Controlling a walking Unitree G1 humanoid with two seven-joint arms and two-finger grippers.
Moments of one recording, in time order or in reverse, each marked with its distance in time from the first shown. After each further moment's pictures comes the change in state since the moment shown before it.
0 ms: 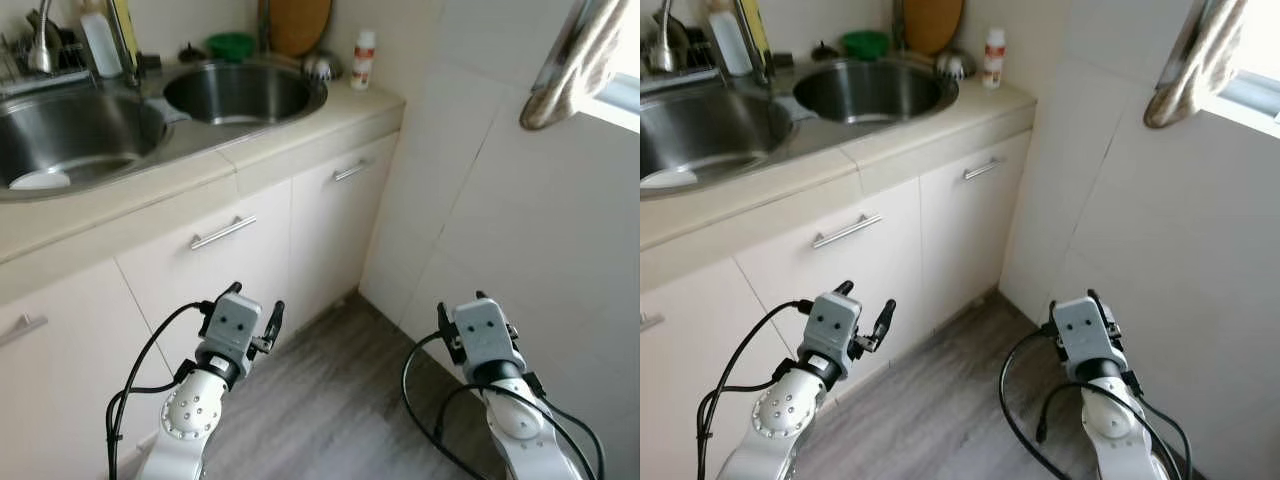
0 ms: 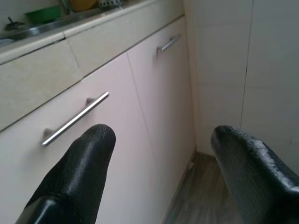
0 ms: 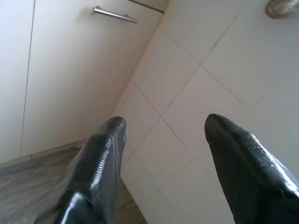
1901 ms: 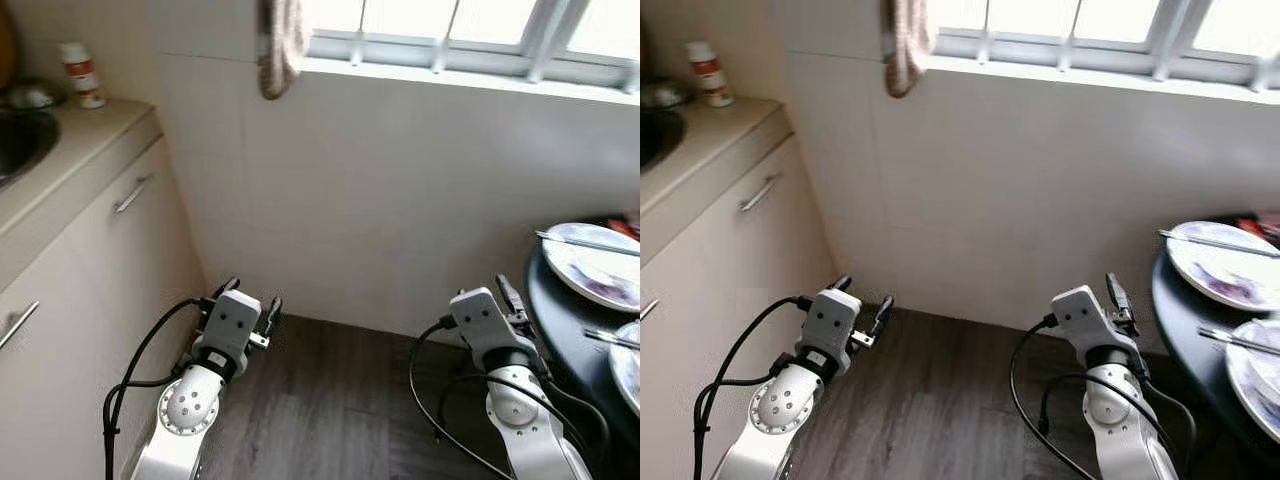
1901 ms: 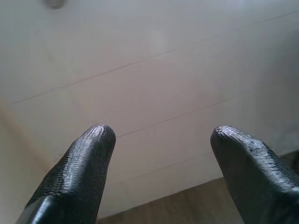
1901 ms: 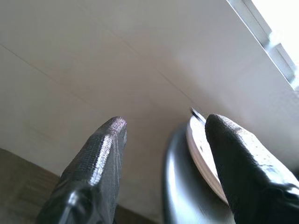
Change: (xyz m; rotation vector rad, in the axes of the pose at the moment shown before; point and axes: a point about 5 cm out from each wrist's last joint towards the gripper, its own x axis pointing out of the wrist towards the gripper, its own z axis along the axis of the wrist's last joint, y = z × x) left arm 0.006 -0.004 0.006 0.036 -0.043 -0.028; right arm 0.009 -0.023 0.003 -0.271 0.015 -0.160
